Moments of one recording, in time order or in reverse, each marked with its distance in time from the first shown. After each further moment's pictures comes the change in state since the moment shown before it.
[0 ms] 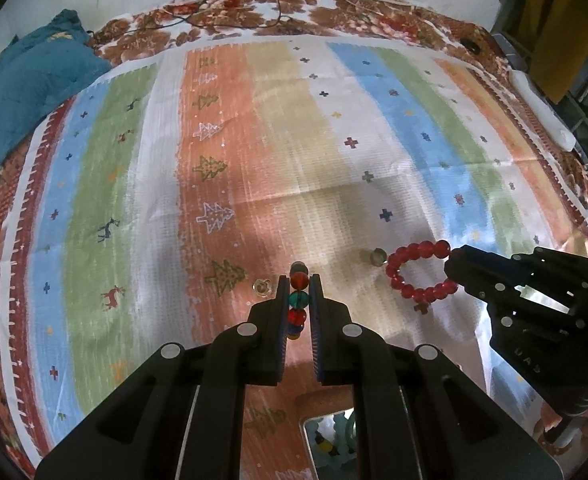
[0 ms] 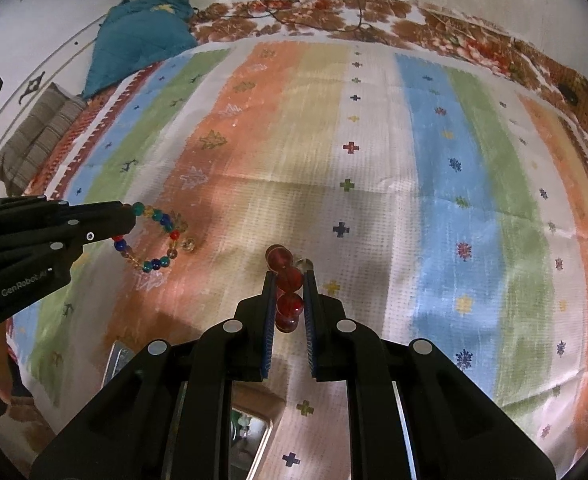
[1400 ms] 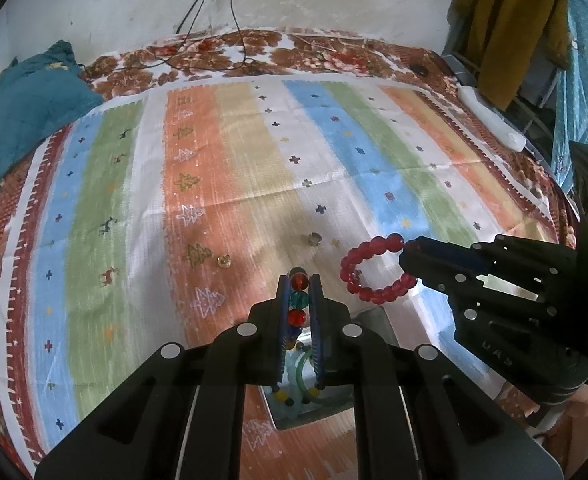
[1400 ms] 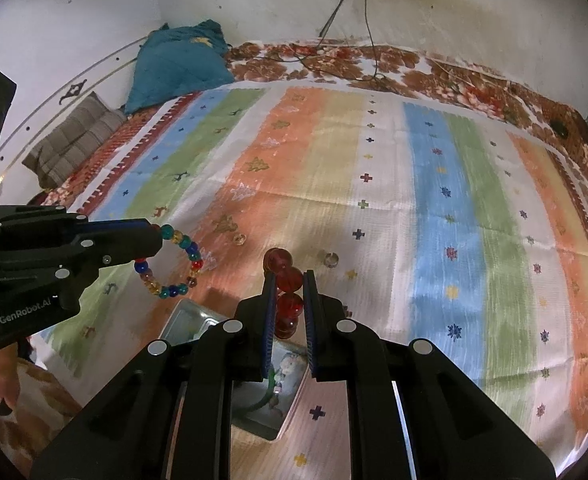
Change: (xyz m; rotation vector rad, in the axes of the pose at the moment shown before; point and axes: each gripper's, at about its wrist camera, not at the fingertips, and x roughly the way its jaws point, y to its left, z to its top) left arm -0.079 -0.031 -0.064 0.052 -0.146 -0.089; right arm -0.078 0.028 -0.049 -0.068 -0.156 0.022
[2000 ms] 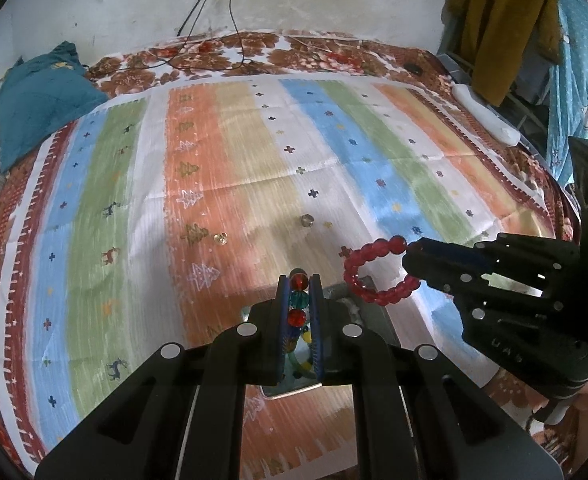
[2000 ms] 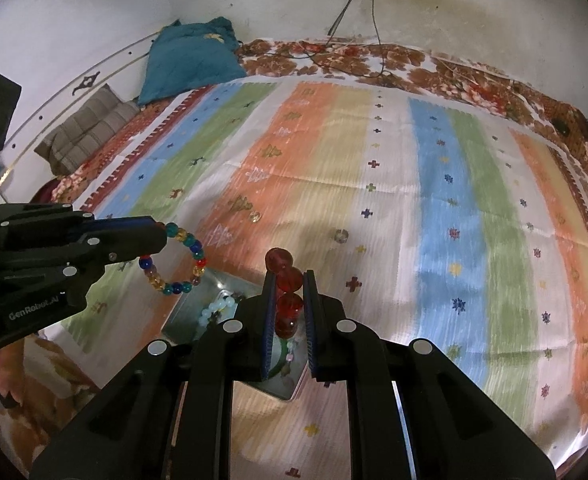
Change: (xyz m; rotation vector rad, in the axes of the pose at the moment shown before) left arm -0.015 -0.011 -0.031 -0.002 -0.016 0.005; right arm -0.021 0.011 -0.031 -0.020 0.011 0.026
